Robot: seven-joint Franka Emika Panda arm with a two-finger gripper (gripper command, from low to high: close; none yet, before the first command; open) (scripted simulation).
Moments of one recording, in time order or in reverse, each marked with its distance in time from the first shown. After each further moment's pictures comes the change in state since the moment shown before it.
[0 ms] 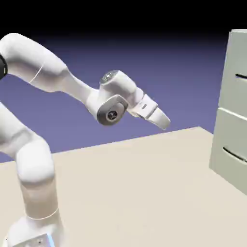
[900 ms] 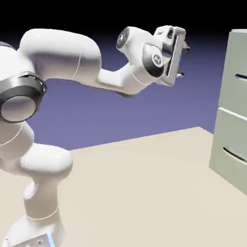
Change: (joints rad) arm 0.966 -0.021 -0.896 0.615 -1.174 -0.039 -1.029
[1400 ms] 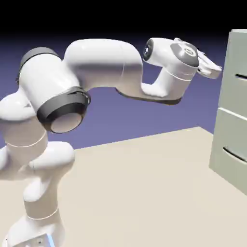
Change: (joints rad) arm 0.537 -0.011 -0.498 0.342 -0.652 -0.021 -0.572
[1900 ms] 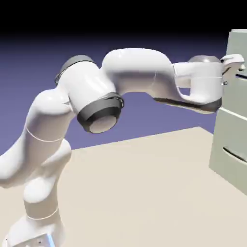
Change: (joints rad) arm 0.537 -0.011 -0.498 0.342 -0.652 -0.021 -0.572
